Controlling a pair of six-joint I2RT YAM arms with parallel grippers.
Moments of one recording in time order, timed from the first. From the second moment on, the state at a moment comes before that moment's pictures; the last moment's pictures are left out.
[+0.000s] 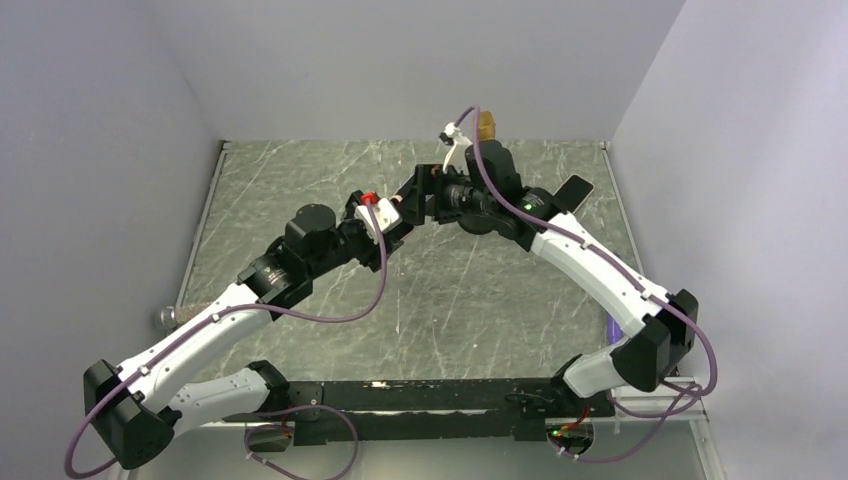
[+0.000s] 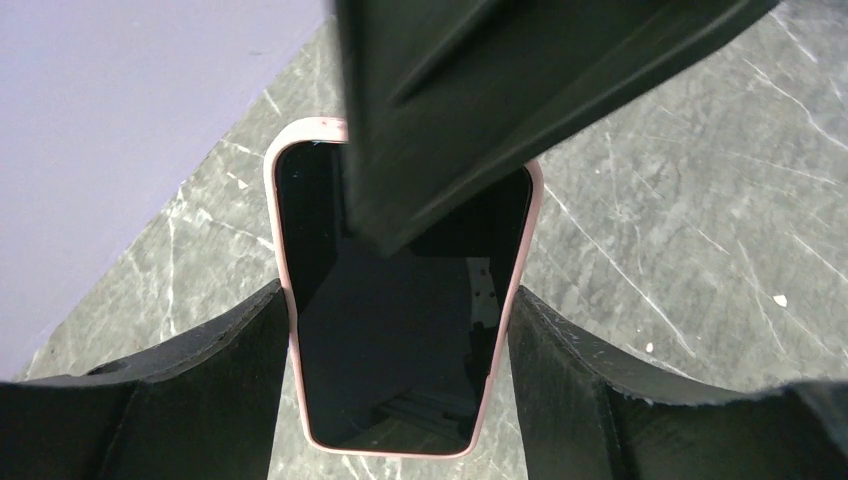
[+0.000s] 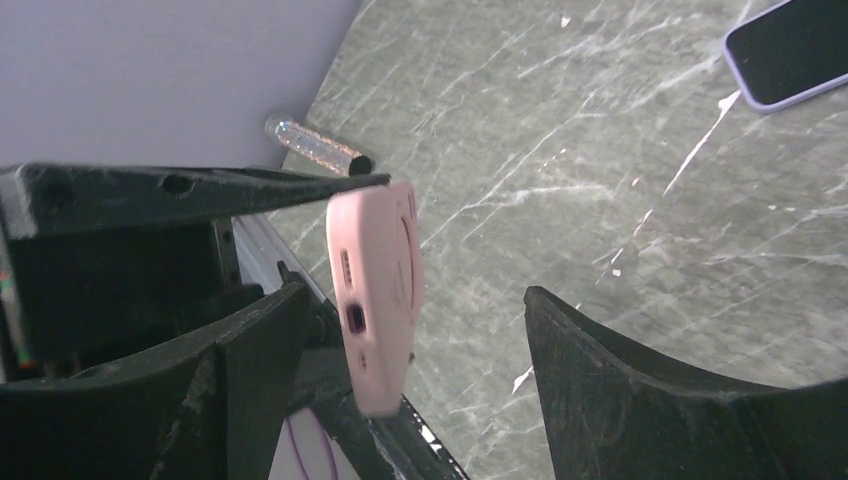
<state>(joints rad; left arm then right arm) -0.71 1.01 0.92 -0.14 0.10 0.30 0.67 1.42 1.42 -0.42 -0.32 0.56</state>
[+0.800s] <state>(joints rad) -0.68 0.90 0.90 -0.01 0.01 0.07 0.63 1.22 0.95 0.01 -0.22 0.79</state>
